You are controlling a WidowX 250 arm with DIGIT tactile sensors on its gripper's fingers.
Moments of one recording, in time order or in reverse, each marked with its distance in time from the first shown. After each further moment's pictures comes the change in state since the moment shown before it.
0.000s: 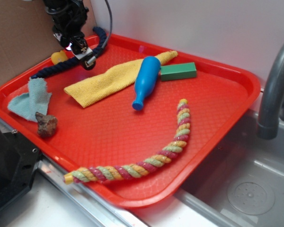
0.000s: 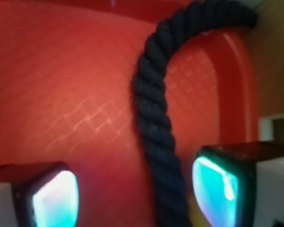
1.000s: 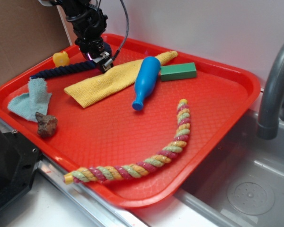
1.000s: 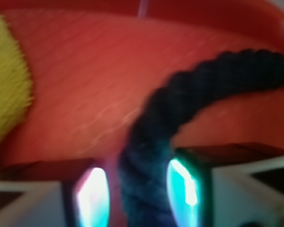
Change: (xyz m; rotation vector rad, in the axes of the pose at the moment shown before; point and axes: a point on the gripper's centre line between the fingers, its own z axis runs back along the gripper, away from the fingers) arm 0.015 -0.043 -0.007 -0.257 0.046 -0.026
